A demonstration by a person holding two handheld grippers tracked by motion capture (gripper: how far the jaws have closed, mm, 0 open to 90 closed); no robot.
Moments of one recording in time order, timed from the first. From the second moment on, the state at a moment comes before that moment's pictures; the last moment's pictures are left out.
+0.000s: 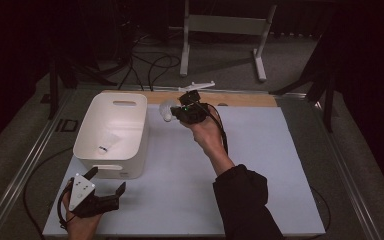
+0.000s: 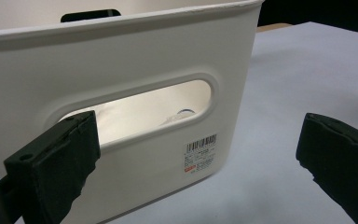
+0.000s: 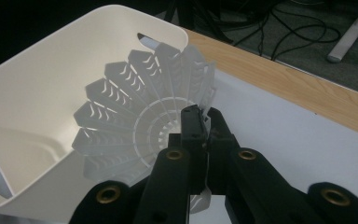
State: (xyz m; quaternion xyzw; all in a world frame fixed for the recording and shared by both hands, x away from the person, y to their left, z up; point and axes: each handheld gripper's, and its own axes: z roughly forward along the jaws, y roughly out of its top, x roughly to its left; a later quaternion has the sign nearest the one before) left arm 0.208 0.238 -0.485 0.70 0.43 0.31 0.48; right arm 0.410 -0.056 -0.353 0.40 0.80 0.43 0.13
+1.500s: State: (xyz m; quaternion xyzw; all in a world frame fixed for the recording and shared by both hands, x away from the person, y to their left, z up) left arm 0.208 0.238 -0.485 0.70 0.43 0.31 0.48; right arm 0.426 -0.037 -0.340 0.41 0.78 0.46 0.12
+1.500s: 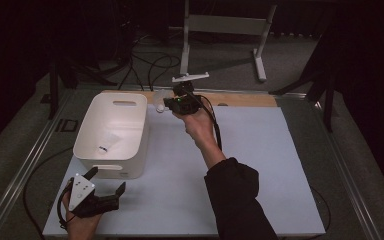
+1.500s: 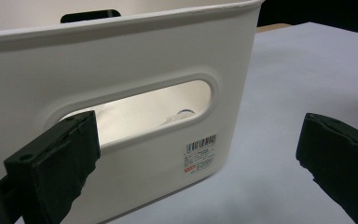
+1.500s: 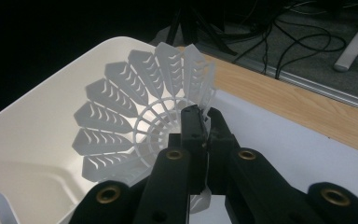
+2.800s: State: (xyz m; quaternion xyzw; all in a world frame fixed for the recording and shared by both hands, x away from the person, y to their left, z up) left arm 0.208 0.239 -0.485 0.70 0.43 0.31 0.48; right arm 0.423 -0.011 -0.340 0.39 0.78 0.48 0.10
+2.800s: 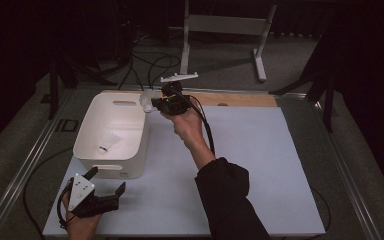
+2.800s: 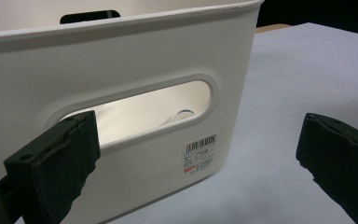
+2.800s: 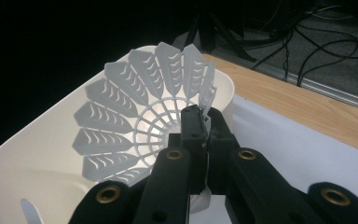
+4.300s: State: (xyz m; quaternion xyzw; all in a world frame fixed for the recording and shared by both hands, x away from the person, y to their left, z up) left arm 0.207 0.239 -0.485 0.70 0.43 0.31 0.48; right arm 0.410 0.026 -0.345 0.35 0.80 0.48 0.08
